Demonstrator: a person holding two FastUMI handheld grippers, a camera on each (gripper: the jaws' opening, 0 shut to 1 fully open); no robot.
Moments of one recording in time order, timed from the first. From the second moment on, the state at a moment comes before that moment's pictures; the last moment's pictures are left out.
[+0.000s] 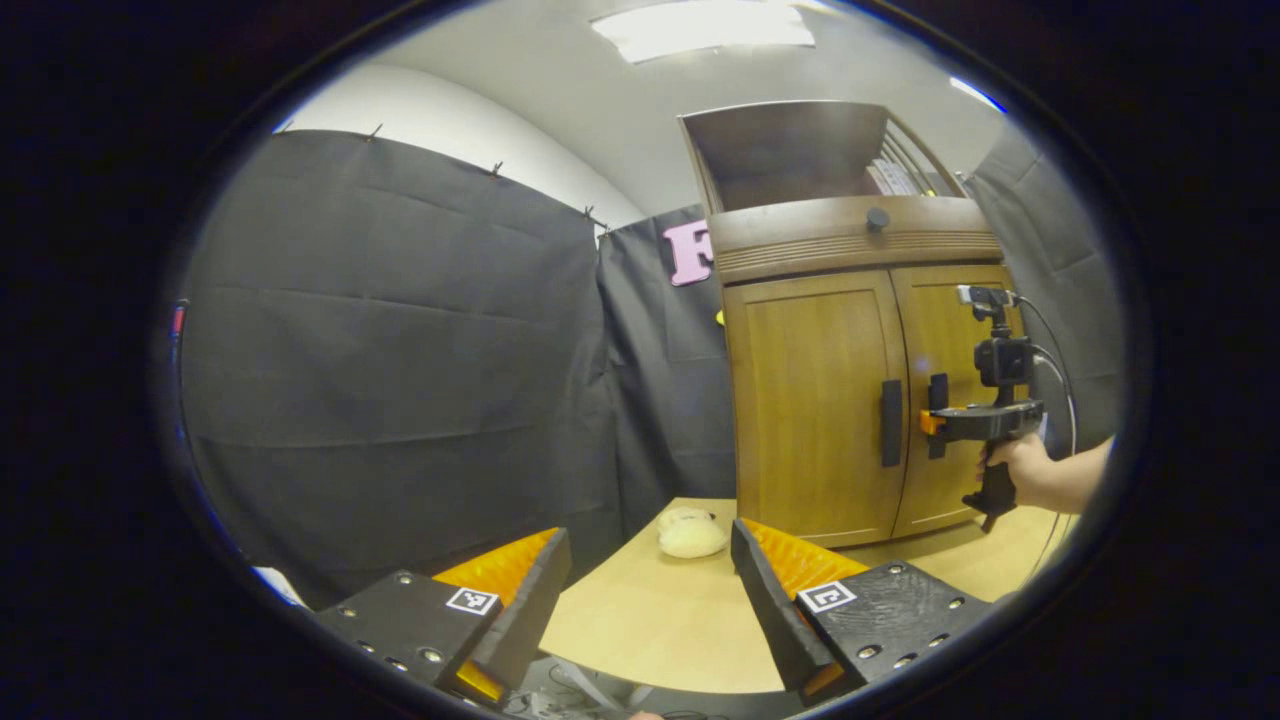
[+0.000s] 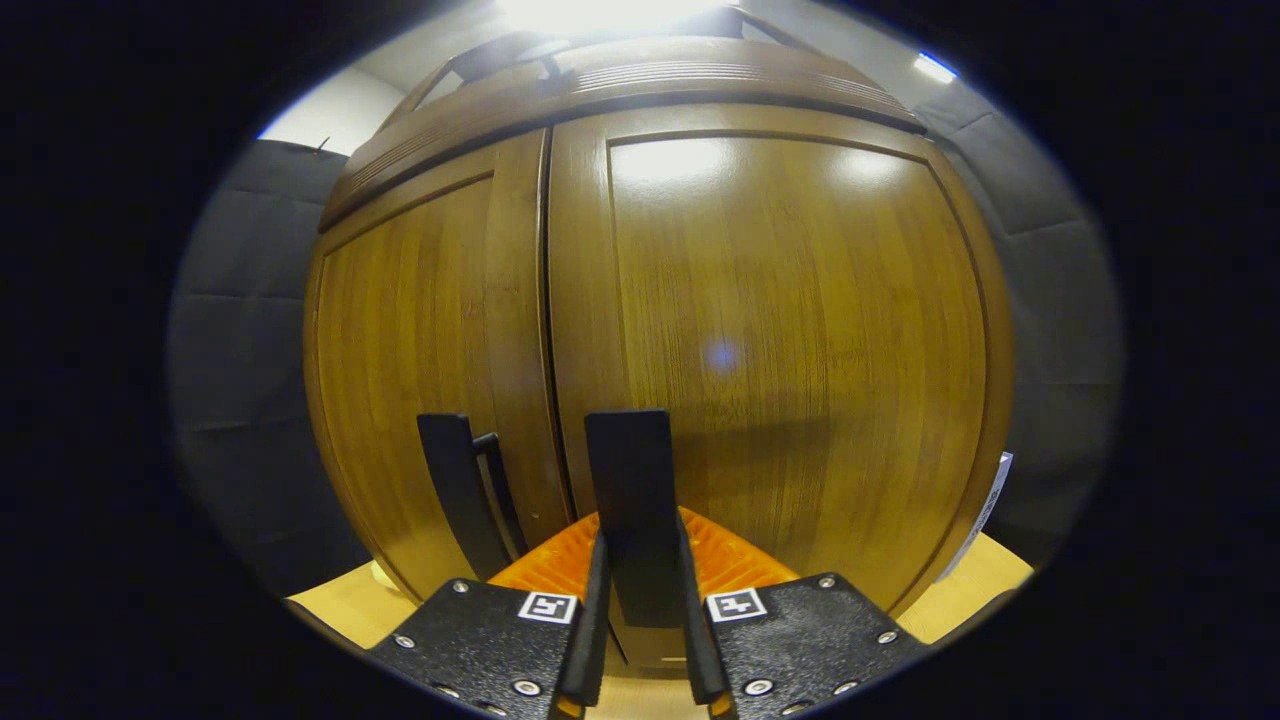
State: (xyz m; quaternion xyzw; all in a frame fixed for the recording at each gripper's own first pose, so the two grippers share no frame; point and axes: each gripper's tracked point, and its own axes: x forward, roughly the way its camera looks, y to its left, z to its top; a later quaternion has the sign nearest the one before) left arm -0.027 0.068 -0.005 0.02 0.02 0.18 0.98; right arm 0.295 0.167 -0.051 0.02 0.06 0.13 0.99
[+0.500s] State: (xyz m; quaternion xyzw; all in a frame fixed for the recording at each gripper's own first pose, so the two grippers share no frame) left arm -0.022 0.062 -0.002 0.02 0.01 0.16 0.99; right arm 0.270 0.161 -0.050 0.03 0.07 0.14 0.99
